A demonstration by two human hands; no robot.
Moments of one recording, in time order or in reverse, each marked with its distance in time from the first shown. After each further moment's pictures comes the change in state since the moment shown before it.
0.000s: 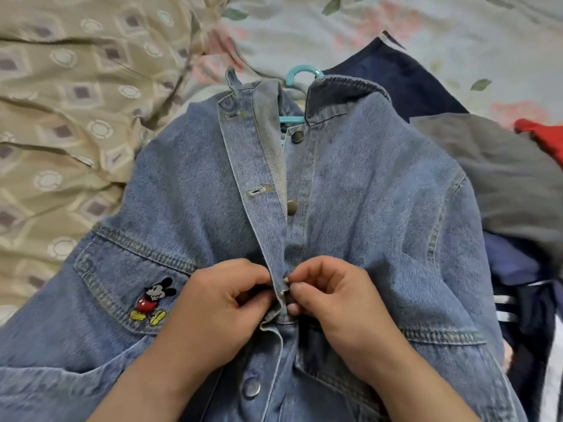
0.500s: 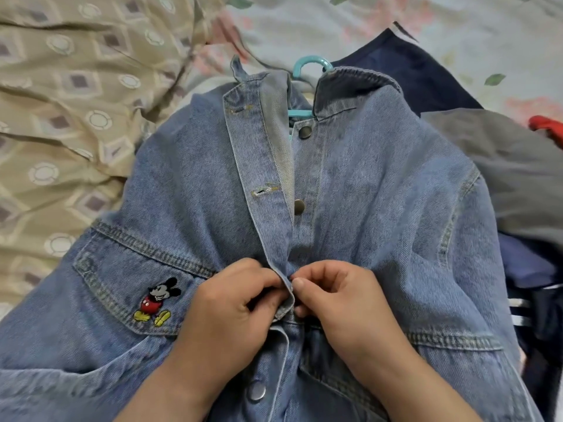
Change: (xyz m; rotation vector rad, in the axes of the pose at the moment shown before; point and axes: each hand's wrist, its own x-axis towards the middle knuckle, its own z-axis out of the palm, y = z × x) left_hand -0.006 -0.005 0.016 0.039 0.126 0.037; right_hand 0.002 0.004 0.005 -0.143 0.086 0.007
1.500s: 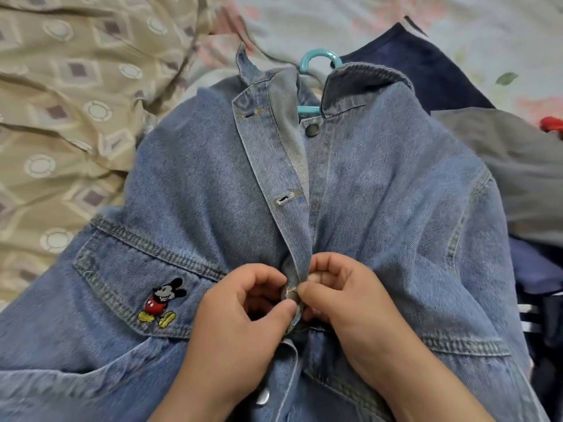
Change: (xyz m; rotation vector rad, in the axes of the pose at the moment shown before) left_hand -0.010 0.013 0.015 -0.404 0.078 -0.538; right_hand 0.005 -0.002 -0.002 0.098 -0.087 0.075
